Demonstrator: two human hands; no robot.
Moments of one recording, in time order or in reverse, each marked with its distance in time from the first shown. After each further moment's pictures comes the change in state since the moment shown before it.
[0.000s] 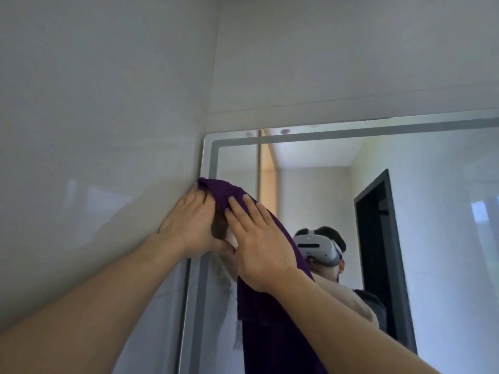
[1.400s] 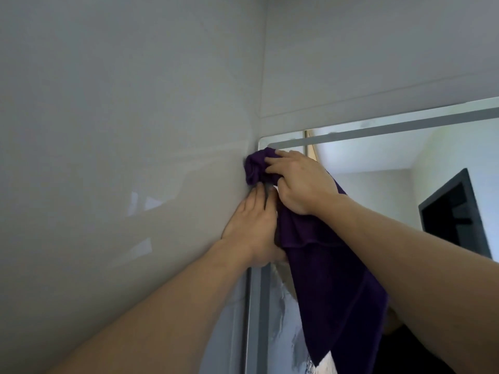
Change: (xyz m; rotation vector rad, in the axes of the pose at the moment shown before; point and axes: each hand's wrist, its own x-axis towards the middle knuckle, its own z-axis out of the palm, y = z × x) left_hand 0.005 -0.008 0.012 0.015 -0.006 0.033; right_hand 0.120 0.019 -0.044 0.208 0.137 -0.004
